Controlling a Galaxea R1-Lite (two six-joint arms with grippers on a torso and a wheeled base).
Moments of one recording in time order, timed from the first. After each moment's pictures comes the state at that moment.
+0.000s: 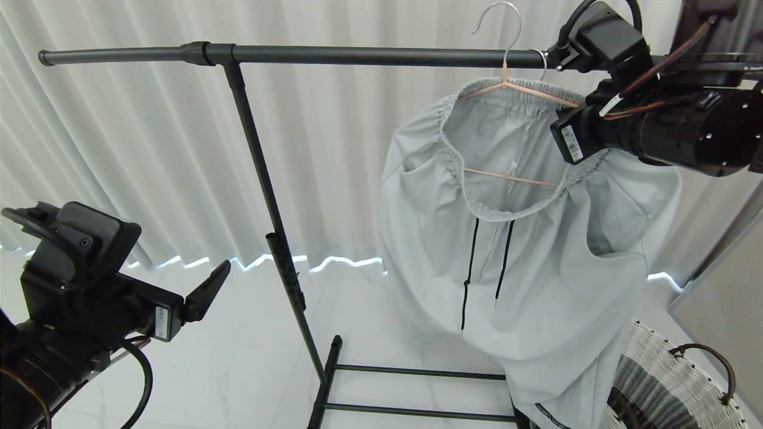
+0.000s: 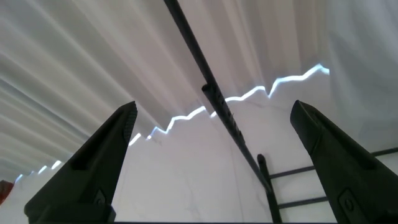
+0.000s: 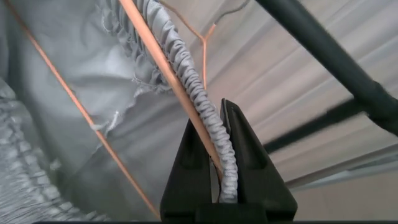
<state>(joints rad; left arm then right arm) -0.28 1.22 -0.33 -0.83 0.19 0.47 0.65 1.65 -1.48 -0.13 -0.51 -0.51</state>
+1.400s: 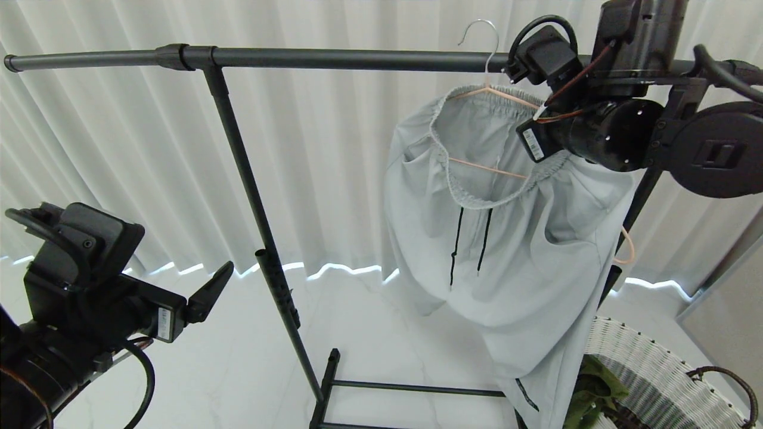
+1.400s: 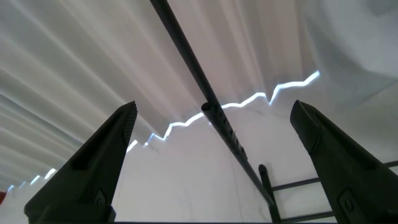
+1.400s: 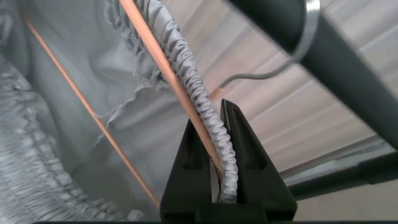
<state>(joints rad) -0.29 1.22 -0.33 -0.83 0.19 0.47 0.65 1.84 -1.65 -0.14 -0.65 -0.51</state>
